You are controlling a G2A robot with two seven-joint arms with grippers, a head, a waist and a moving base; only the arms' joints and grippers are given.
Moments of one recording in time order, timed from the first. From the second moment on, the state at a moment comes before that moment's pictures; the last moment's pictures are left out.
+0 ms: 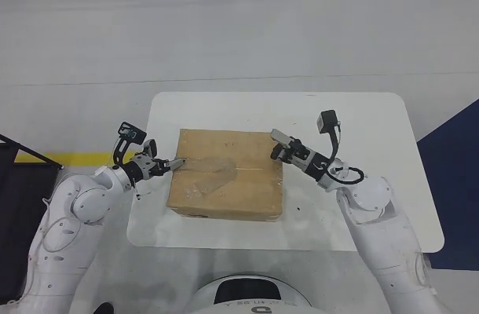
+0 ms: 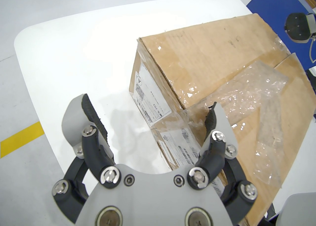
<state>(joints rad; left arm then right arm) 1.48 -1.05 -1.52 -1.65 0.74 -0.52 -0.59 -1.45 -1.21 1.36 -1.81 0.12 -0.03 0.68</state>
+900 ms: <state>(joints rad) 1.48 -1.05 -1.52 -1.65 0.74 -0.52 -0.59 -1.24 -1.22 0.77 -2.12 -1.26 0.15 1.01</state>
